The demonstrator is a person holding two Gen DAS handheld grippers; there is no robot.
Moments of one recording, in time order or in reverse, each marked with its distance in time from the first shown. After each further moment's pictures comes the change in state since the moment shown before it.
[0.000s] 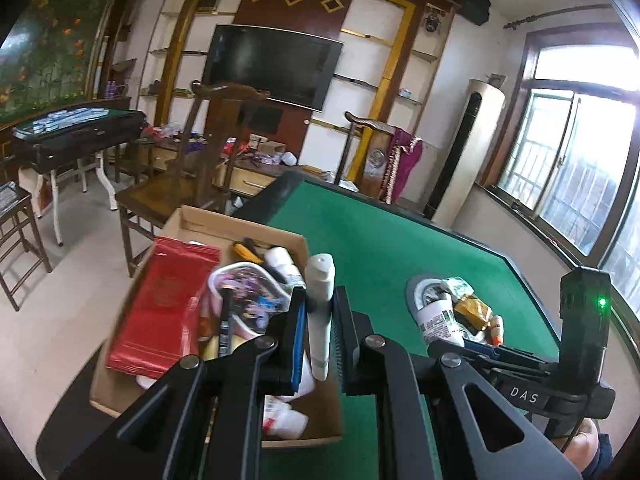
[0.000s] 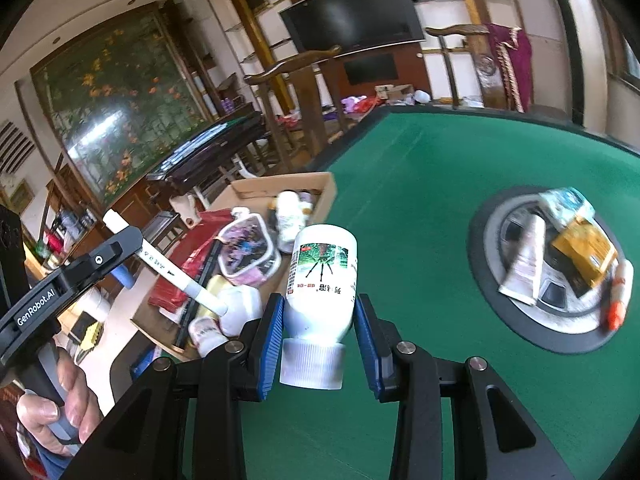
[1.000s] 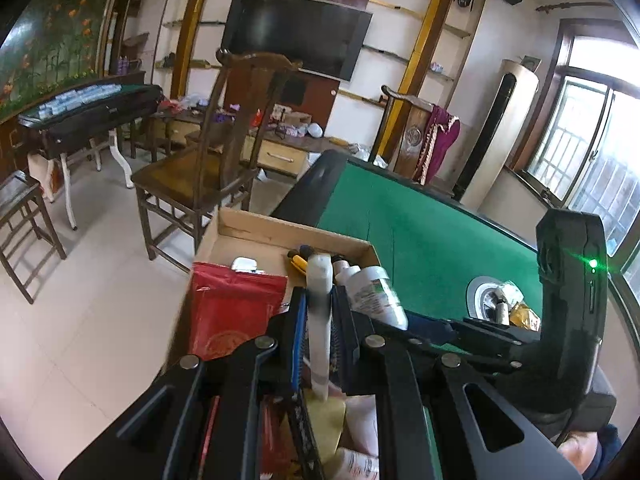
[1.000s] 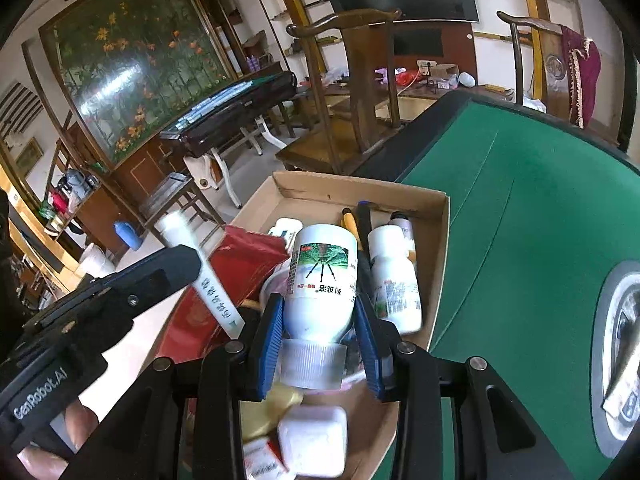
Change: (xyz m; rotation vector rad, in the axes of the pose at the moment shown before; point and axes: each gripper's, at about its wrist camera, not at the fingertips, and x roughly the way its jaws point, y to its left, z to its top) left arm 0.070 0.068 0.049 -0.024 0.140 0.061; right arm 0.148 0.073 0.070 -0.102 0.143 0.033
